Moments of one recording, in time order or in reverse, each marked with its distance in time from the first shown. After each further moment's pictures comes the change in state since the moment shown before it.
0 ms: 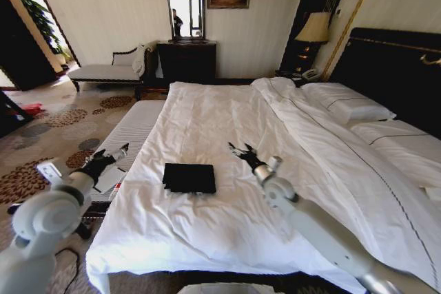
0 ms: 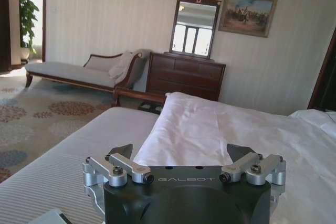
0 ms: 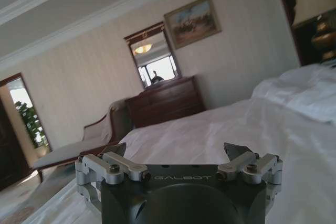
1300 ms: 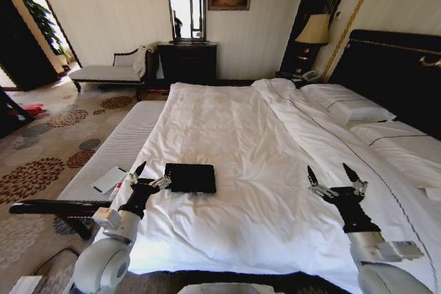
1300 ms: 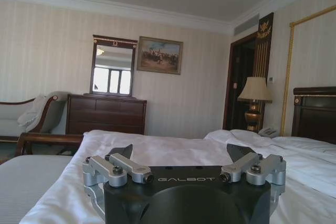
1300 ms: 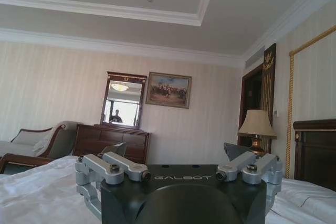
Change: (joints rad) left arm 0.151 -0.159 0.287 -0.051 0.444 -0.349 0.322; right arm -0.808 0.456 0.740 0.421 -0.587 0.160 -0.409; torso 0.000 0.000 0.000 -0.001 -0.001
